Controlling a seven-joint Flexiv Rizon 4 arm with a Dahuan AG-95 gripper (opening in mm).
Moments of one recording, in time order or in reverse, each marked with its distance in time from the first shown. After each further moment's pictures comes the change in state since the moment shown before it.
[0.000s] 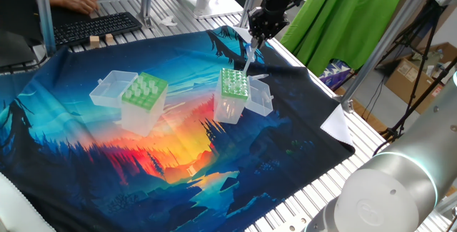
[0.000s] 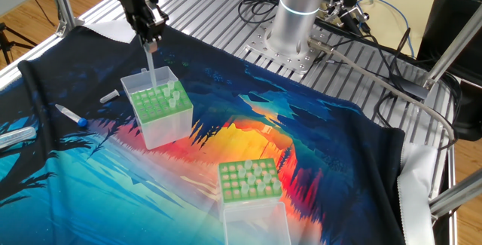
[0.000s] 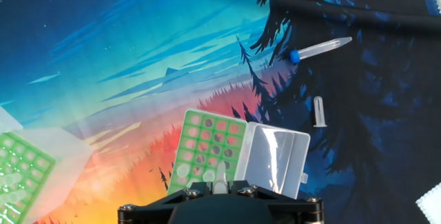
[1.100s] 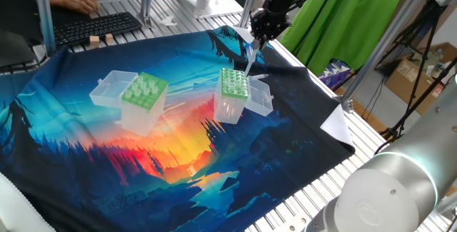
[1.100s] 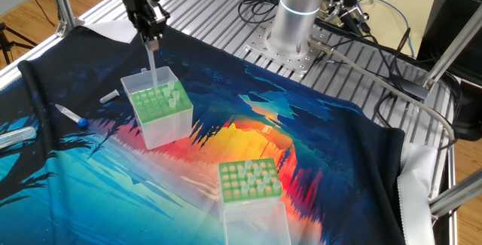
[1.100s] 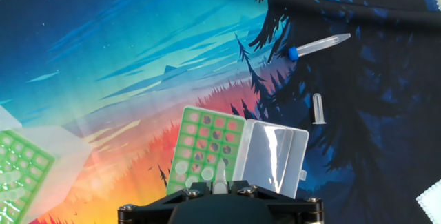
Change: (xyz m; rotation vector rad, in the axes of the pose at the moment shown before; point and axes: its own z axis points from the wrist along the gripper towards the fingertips) arm 0.004 -0.003 0.001 -0.002 0.005 0.007
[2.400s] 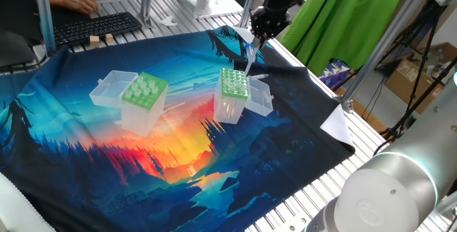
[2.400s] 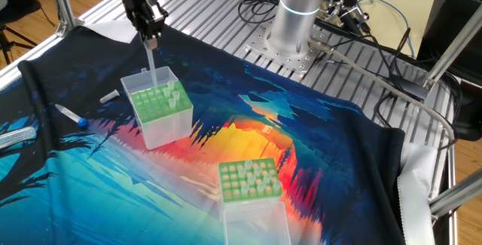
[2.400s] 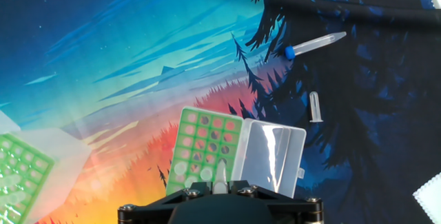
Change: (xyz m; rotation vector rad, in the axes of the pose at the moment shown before) arm -0.004 0.001 -0.004 0.005 0.009 0.021
